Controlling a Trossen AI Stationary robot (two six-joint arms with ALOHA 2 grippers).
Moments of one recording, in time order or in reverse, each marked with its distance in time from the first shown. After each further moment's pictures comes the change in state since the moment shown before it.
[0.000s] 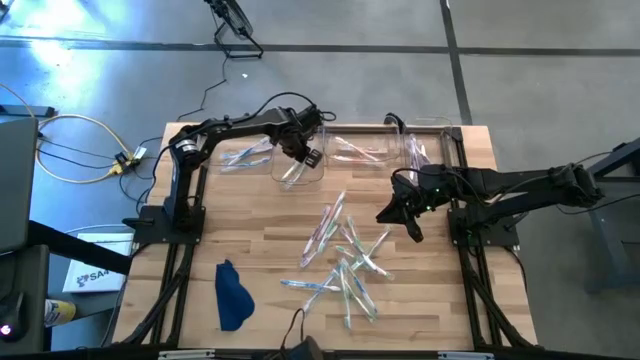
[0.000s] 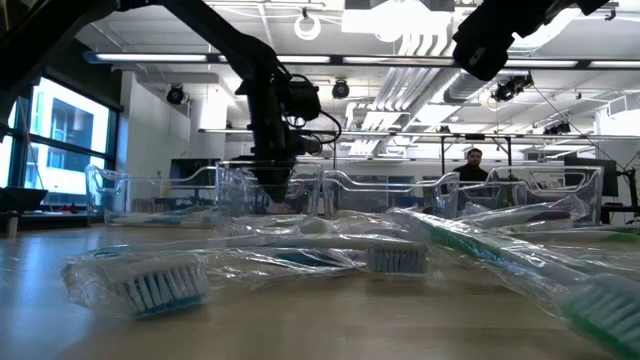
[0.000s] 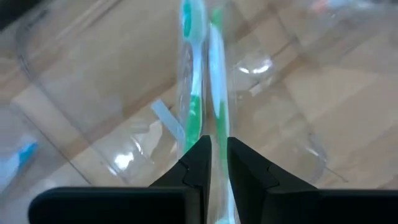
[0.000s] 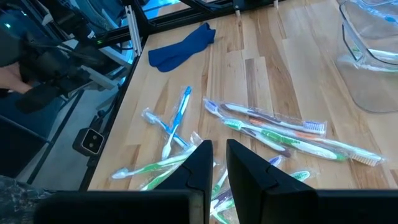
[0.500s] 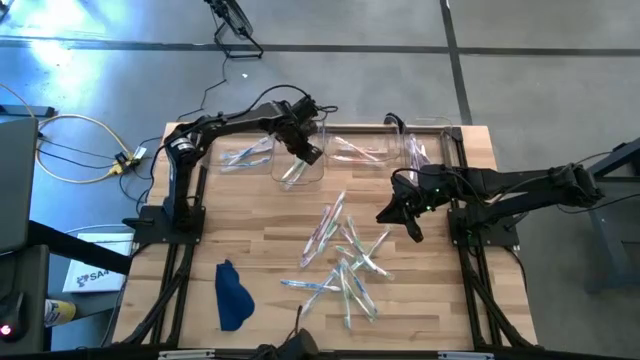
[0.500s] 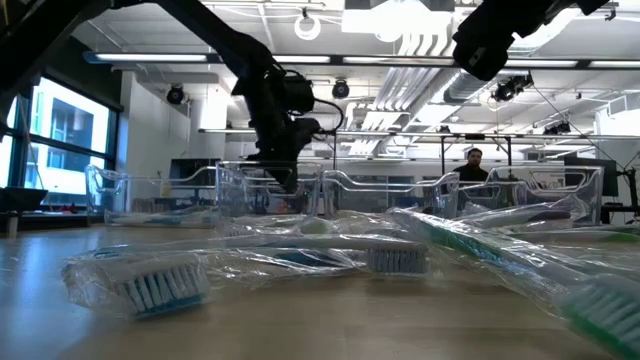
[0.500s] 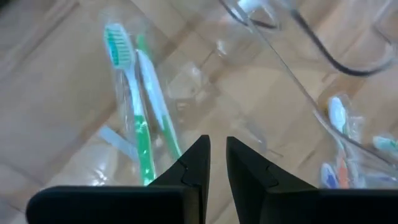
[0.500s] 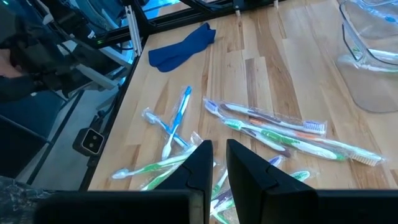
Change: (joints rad) left arm 0.046 -0.031 0.000 0.052 0.238 0.180; right arm 0.000 0.000 0.000 0.001 0.000 0.000
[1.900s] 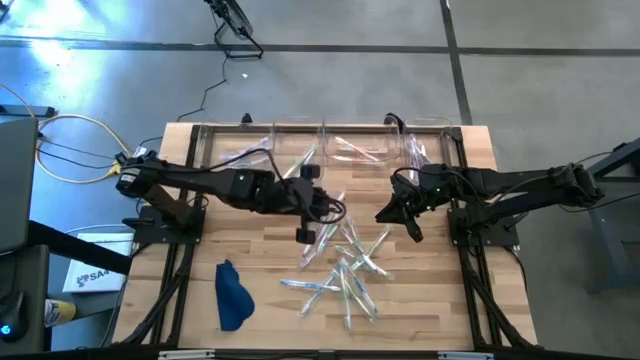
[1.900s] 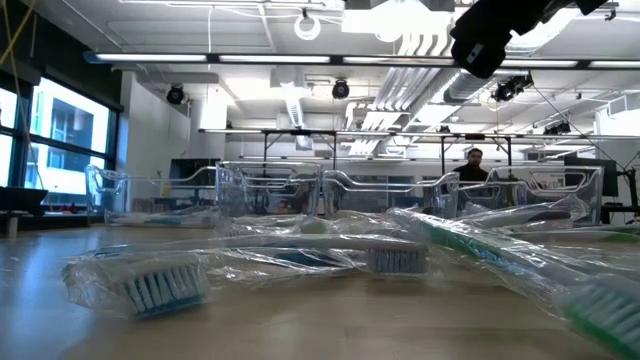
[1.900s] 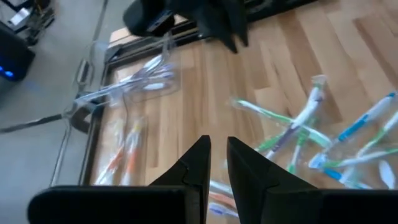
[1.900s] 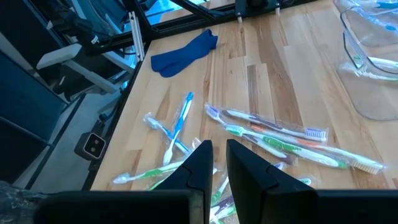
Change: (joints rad) left arm -0.759 -0.382 0.000 0.208 -0.576 0.438; right arm 0.000 0.000 0.000 0.023 -0.003 -0.003
